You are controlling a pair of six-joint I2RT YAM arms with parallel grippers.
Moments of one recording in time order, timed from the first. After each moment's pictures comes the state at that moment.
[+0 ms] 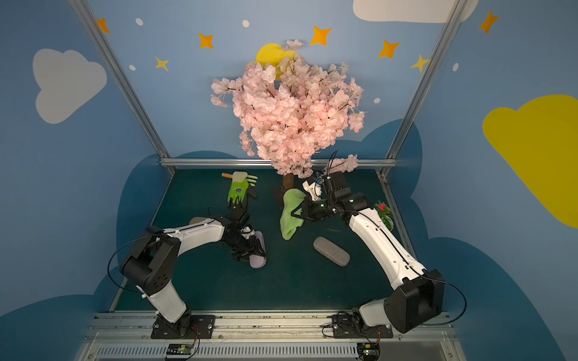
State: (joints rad) left arm -0.50 1.76 1.02 -0.68 0.54 -0.66; right arm 0.46 1.40 1.32 -0.77 -0.69 0.56
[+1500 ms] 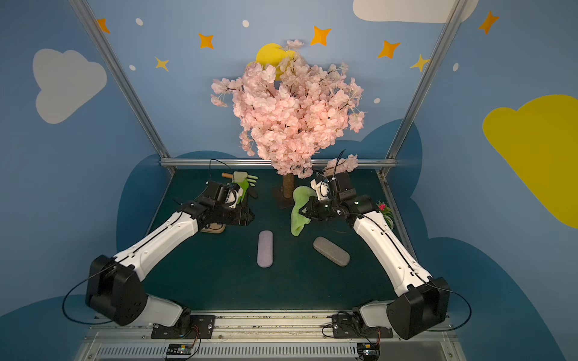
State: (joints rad) left arm -0.42 1.53 1.21 -0.65 0.25 -0.26; right arm 0.43 1.34 1.33 -0.81 -0.53 0.51
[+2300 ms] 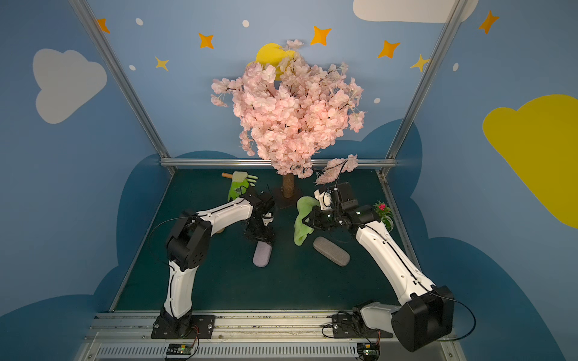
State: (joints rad) left arm -0.59 2.12 1.61 -1.05 0.20 -0.28; right arm 0.42 1.28 1.17 -0.76 -0.53 0.56
